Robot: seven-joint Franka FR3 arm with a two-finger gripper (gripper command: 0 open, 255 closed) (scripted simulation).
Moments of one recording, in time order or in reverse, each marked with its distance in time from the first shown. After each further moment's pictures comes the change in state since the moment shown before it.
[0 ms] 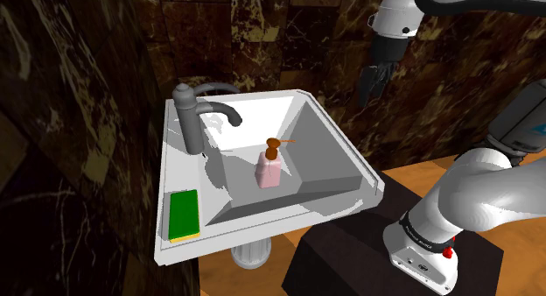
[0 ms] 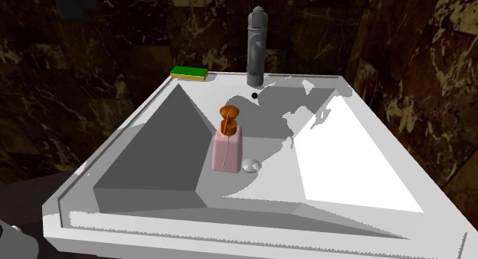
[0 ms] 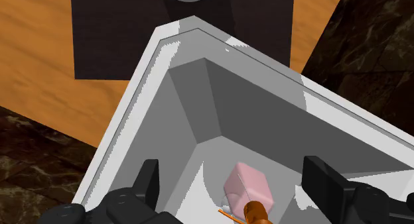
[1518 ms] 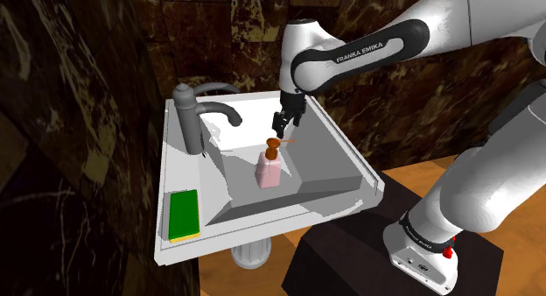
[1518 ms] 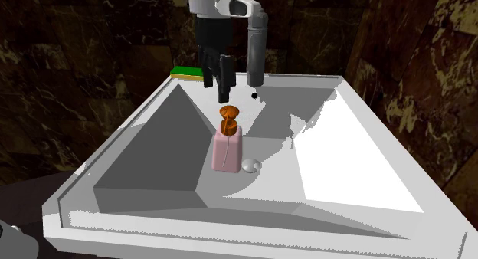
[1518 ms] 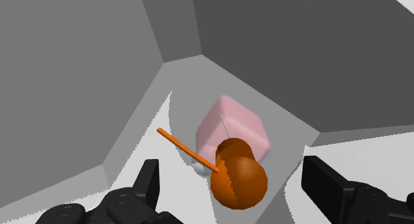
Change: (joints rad) arm 0.049 0.660 0.155 0.094 -0.044 0.606 0.107
